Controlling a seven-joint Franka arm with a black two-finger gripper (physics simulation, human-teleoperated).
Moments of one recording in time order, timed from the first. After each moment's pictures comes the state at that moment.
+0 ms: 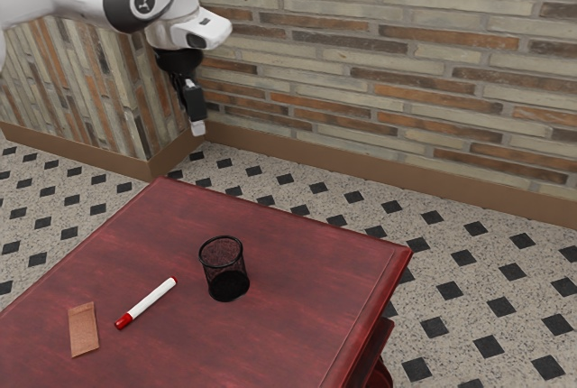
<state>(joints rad) 0.06 0.09 -0.12 -1.59 0.08 1.70 0.59</state>
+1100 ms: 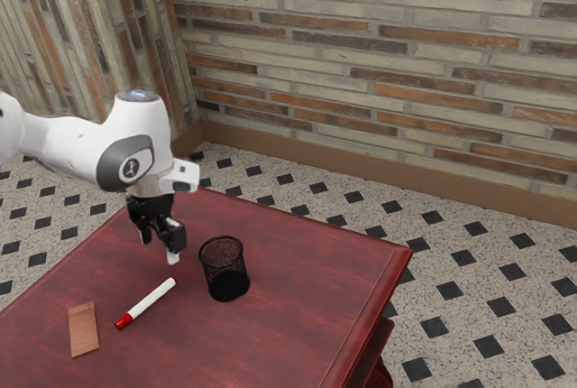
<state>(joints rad) 0.14 0.08 -0.06 -2.25 0.12 2.22 0.21</state>
